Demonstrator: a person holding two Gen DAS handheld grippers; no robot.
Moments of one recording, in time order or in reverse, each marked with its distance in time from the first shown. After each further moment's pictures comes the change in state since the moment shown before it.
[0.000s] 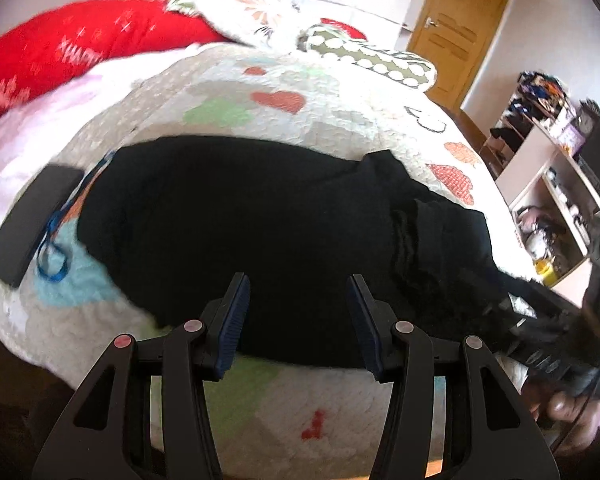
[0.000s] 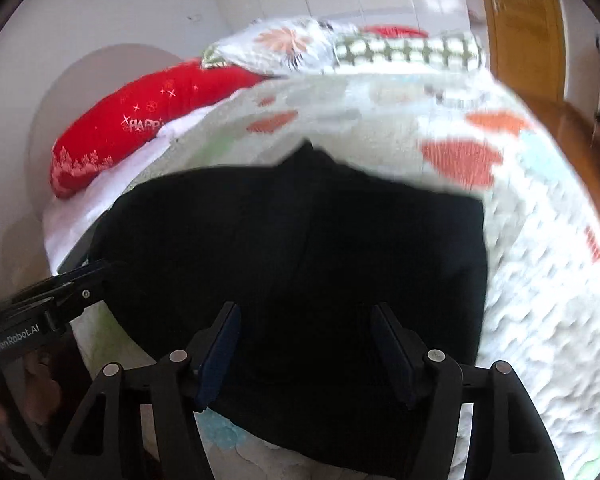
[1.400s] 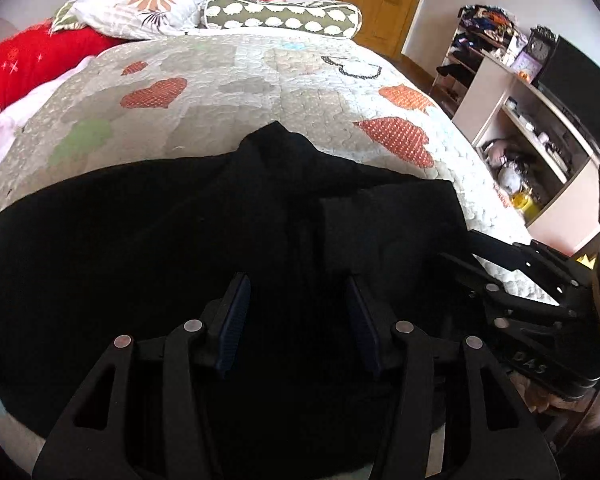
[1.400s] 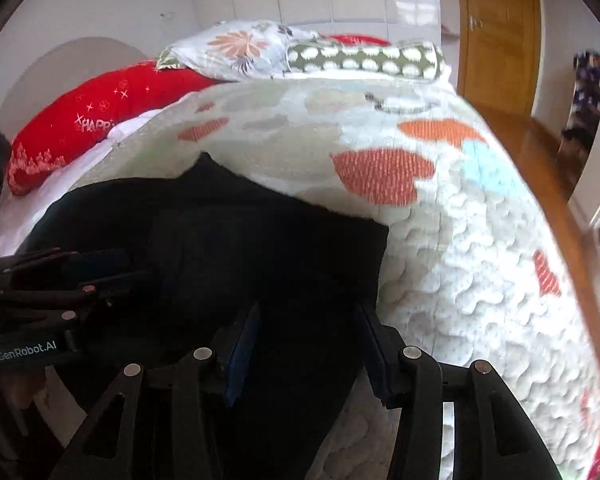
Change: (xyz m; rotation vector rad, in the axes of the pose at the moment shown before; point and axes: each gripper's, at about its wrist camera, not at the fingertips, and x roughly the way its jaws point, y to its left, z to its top) left arm 0.085 -0.087 0.026 0.251 0.101 -0.125; right arm 0.007 -0.059 -0.003 -0.008 0.020 -0.193
